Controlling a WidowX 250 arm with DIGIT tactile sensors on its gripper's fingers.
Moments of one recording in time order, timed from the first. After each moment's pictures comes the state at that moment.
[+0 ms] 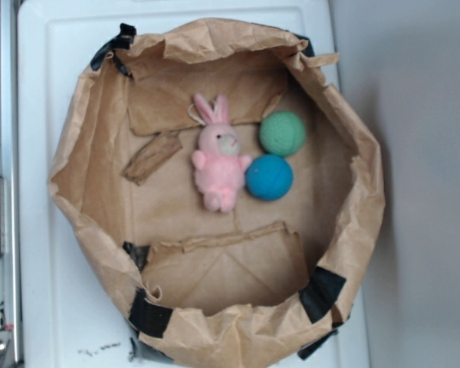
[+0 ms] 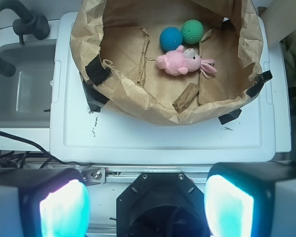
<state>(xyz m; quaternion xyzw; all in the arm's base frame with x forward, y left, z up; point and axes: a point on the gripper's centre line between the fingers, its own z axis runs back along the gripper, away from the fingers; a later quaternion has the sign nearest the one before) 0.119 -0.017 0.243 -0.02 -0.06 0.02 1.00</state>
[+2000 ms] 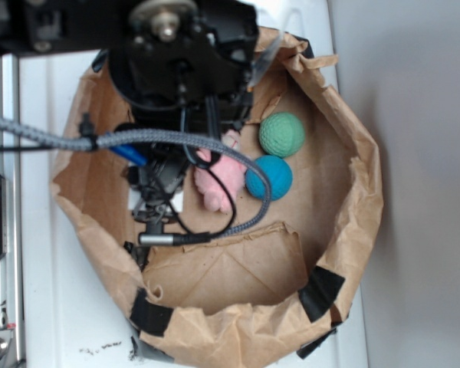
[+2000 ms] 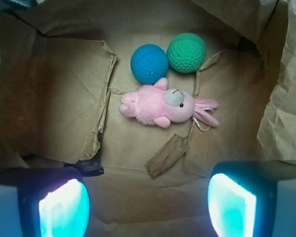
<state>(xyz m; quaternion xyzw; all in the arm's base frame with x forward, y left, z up) 0.228 0.042 0.154 -0.03 0.00 -0.02 1.00</state>
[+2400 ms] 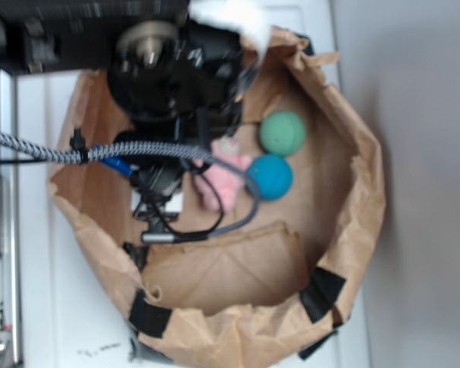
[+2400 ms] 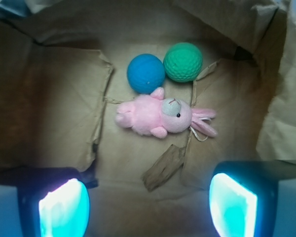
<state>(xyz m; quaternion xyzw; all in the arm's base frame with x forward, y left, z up) 0.227 0.044 0.121 -0.02 -0.03 -0.02 1.00</state>
